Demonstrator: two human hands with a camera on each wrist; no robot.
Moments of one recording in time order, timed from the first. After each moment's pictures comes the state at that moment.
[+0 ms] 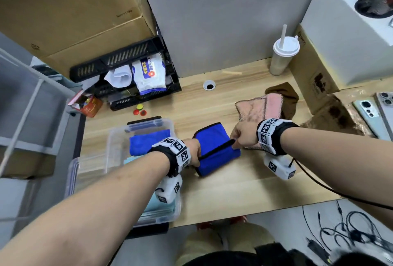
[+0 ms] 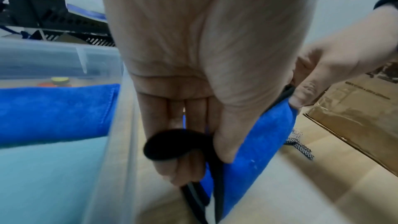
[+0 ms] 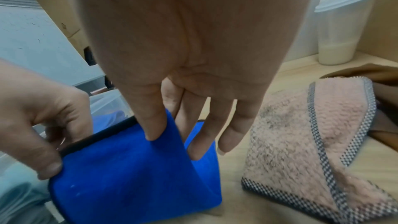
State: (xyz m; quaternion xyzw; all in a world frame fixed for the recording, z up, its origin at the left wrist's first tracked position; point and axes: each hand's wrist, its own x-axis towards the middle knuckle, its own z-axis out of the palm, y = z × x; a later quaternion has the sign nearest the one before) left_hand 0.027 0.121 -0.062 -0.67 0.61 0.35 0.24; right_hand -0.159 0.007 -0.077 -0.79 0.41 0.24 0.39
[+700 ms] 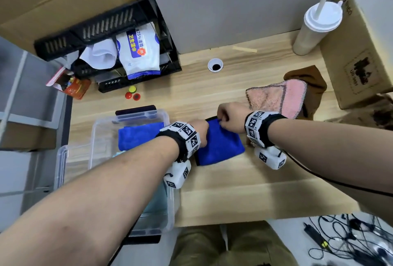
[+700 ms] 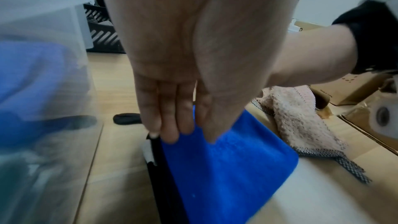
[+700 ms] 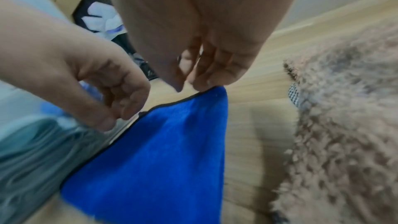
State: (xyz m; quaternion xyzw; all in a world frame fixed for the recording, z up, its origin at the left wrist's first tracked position) left_hand 0.034 0.052 -0.125 -0.68 0.59 0.34 0.26; right_hand -0.100 -0.033 -0.144 -0.84 0.38 0.09 0.39
